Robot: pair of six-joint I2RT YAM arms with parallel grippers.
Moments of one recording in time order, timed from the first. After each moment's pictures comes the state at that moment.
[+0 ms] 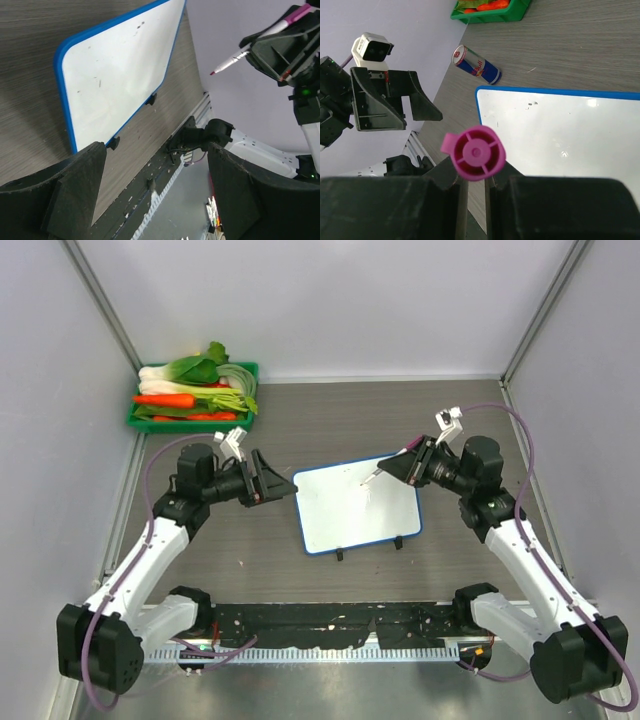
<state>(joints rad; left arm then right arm) -0.27 1.00 0.73 -0.15 0.77 -0.78 0.23 0.94 0.73 0.00 -0.63 0.68</state>
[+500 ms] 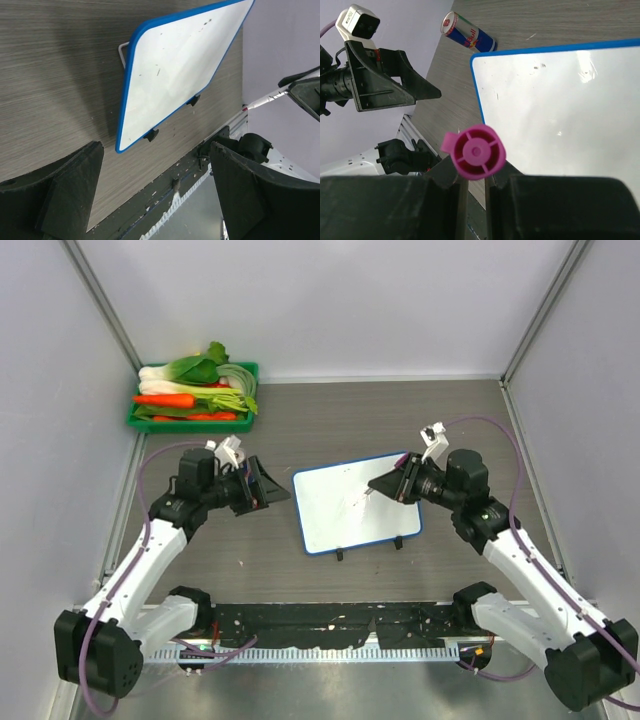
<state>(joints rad) -0.27 0.99 0.76 -0.39 0.57 -0.68 0.38 0.92 0.71 -0.09 -0.50 0.68</state>
